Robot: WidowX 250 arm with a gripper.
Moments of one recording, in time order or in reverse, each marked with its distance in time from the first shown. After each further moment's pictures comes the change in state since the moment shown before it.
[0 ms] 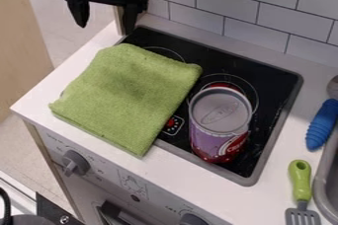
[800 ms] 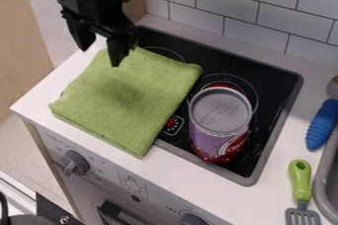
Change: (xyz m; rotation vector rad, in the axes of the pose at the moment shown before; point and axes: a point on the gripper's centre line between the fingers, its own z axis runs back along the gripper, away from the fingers) arm -0.035 0.004 -0.022 -0.067 0.029 -0.385
